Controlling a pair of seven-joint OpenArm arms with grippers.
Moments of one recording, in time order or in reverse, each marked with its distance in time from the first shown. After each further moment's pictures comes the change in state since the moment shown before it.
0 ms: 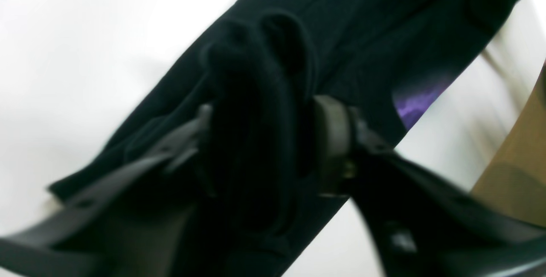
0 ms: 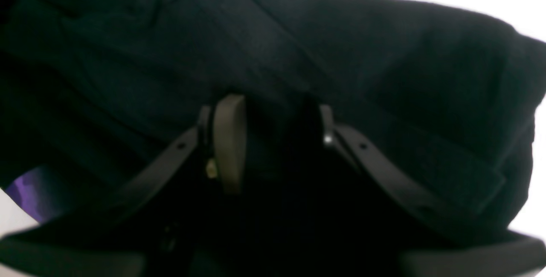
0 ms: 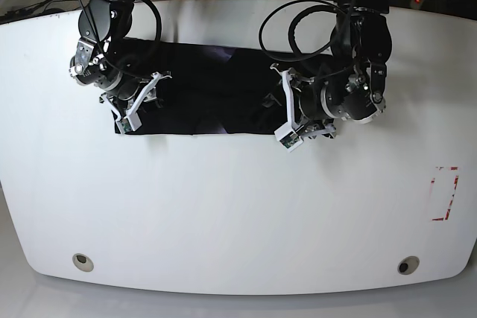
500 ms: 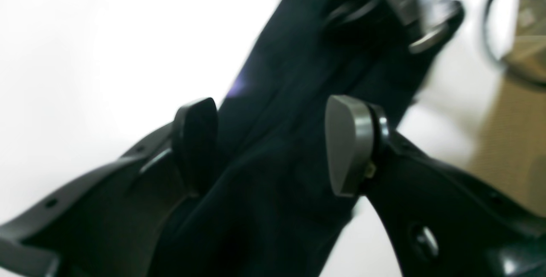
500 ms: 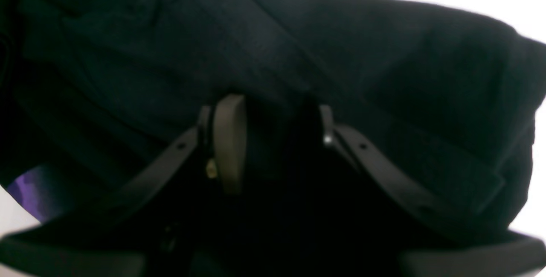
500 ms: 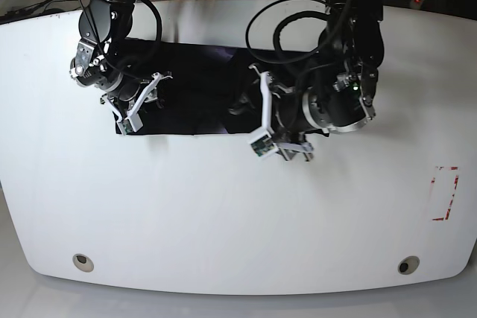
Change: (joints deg) left arm -3.0 -2.0 5.8 9.4 -1.6 0.0 -0.7; right arm 0.7 0.0 -0.1 0.1 0.2 0.0 -0.7
